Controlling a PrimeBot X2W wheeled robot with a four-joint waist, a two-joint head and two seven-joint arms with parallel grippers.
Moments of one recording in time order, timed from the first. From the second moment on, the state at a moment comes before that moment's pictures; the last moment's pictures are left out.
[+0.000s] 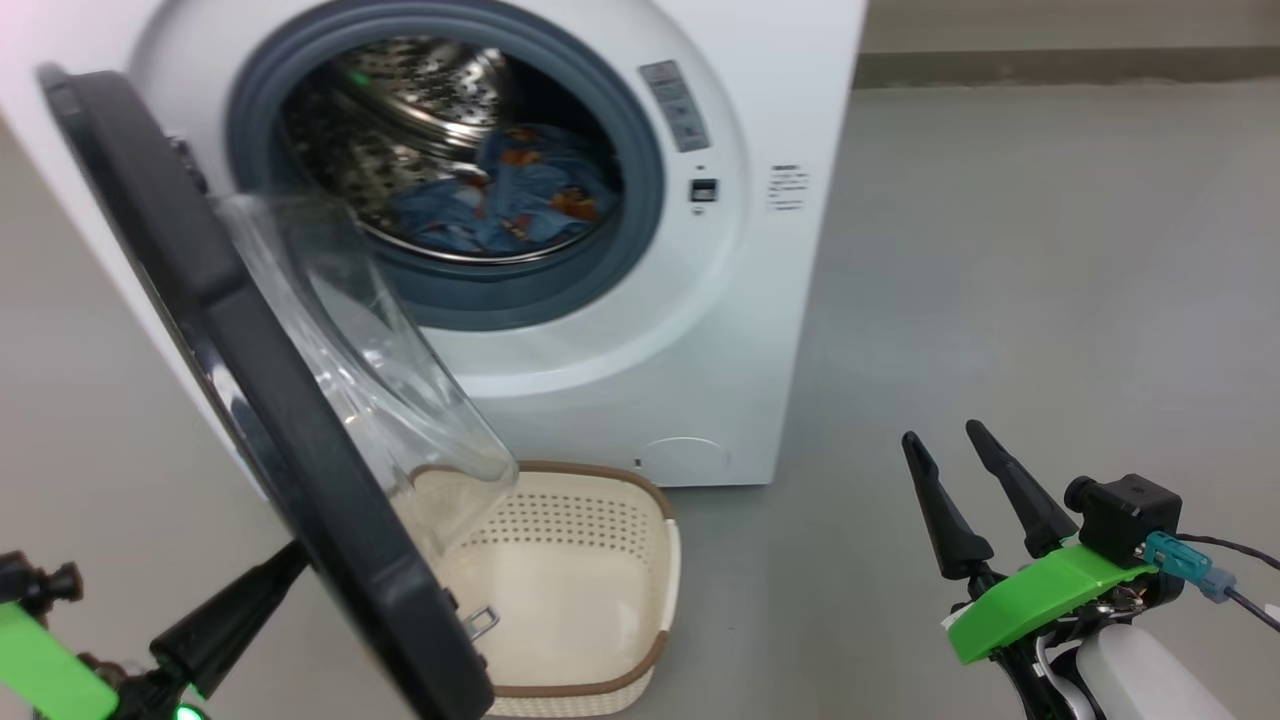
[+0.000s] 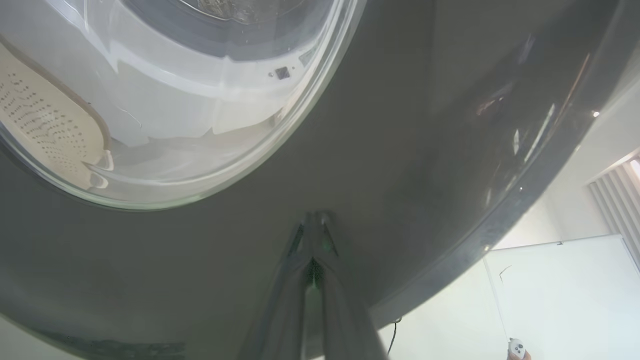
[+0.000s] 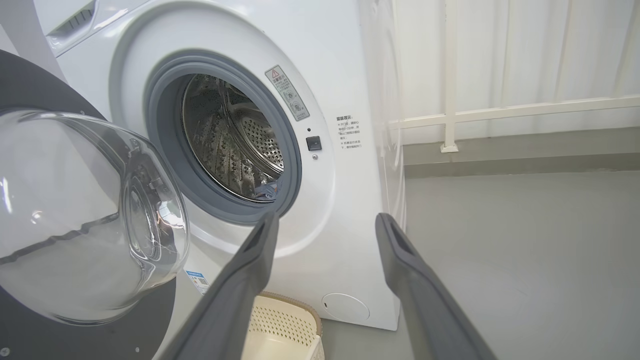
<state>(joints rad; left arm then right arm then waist) -0.05 0.17 0.25 -0.12 -1.59 0.10 0.99 -0.23 -0.22 0.31 0.37 0.55 0.13 -0.25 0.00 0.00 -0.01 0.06</state>
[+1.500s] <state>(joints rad) -0.20 0.16 0.20 -0.03 -1.25 -0.09 0.69 -0.23 -0.21 0.28 0.36 0.53 0.13 -0.25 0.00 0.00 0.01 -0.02</state>
